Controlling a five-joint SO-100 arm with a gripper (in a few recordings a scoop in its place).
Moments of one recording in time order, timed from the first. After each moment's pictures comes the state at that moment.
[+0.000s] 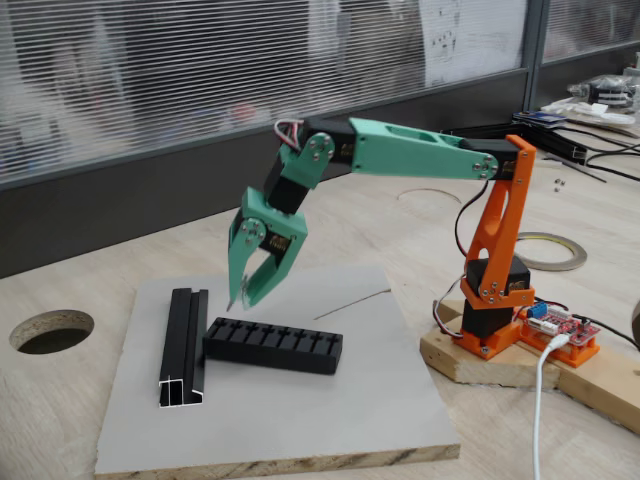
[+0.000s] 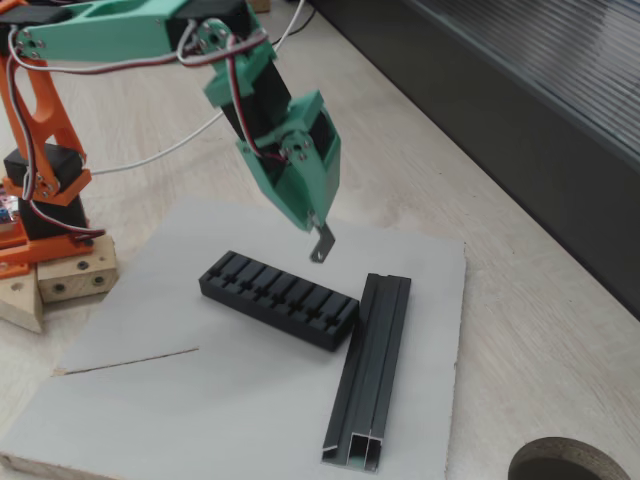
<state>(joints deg) -18.2 94.0 85.5 66.9 97.6</state>
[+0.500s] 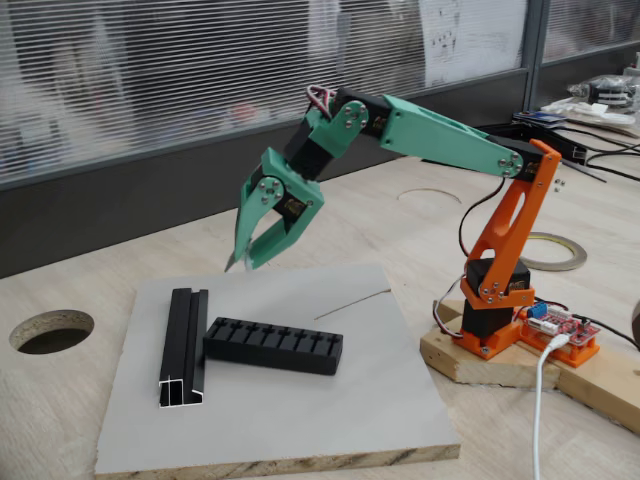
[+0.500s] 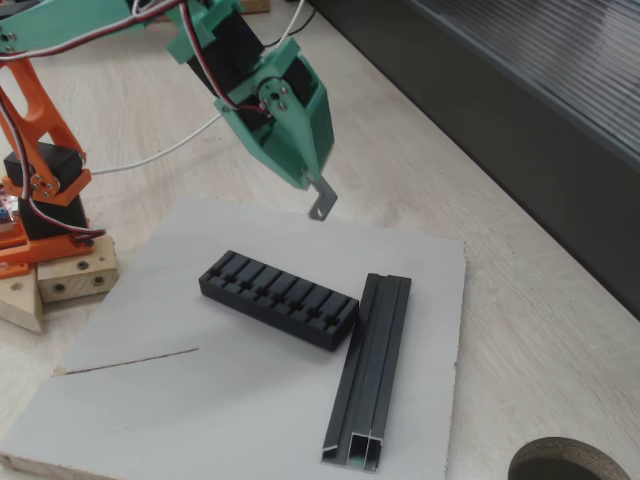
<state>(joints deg) -18.1 104.2 85.5 66.9 97.6</state>
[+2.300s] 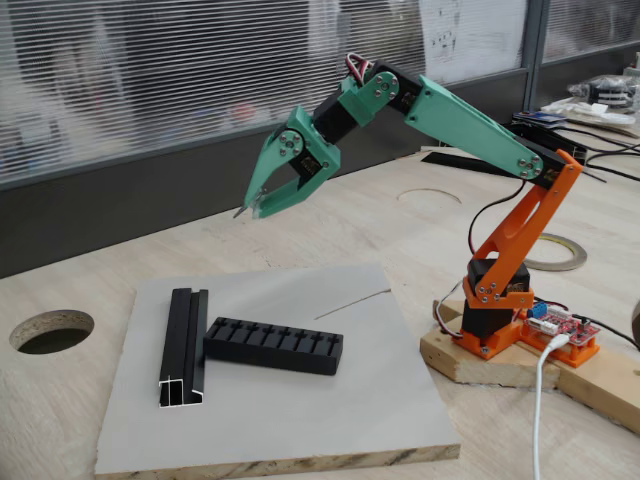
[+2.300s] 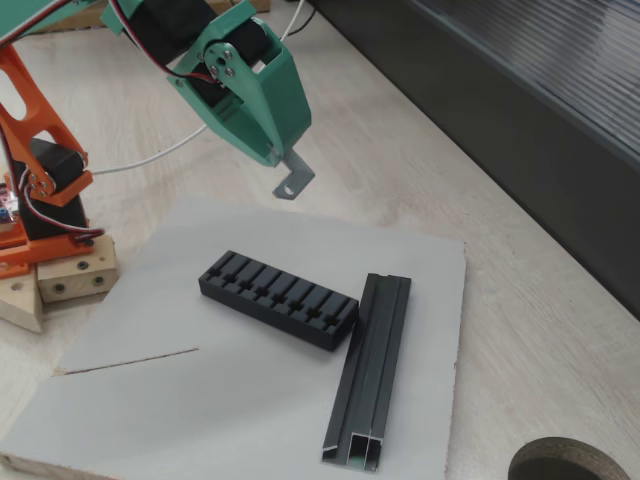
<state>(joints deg) -10.2 112.1 85.6 66.9 97.6</state>
